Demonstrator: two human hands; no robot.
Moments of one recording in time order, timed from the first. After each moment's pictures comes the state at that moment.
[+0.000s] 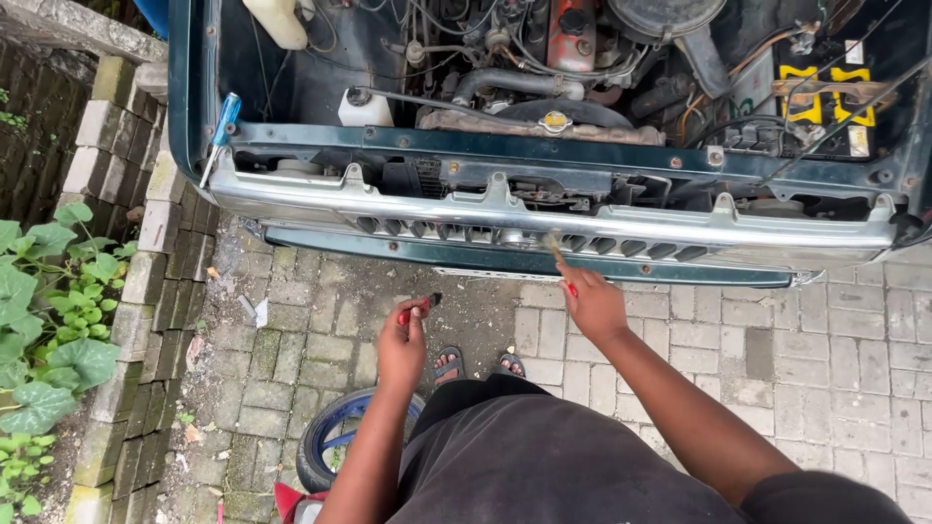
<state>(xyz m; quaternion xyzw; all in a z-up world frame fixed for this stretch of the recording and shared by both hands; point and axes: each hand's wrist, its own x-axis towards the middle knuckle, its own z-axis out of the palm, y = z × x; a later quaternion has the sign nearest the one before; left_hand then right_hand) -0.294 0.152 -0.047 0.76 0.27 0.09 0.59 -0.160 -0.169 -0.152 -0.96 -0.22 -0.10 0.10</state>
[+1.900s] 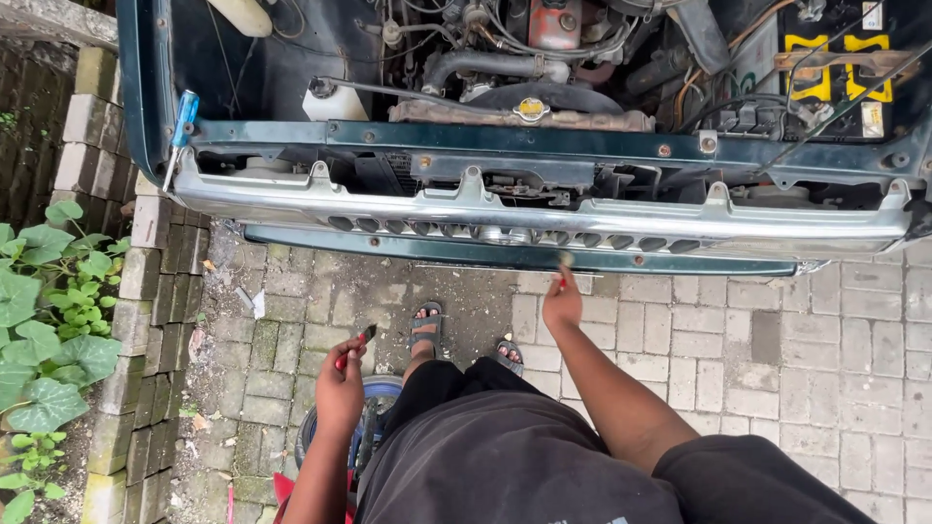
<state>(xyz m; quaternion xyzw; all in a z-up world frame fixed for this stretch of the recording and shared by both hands) -0.336 0.181 -0.040 0.74 0.44 -0.06 0.51 -0.158 -0.153 -0.291 -0.87 0.29 0.10 0.38</state>
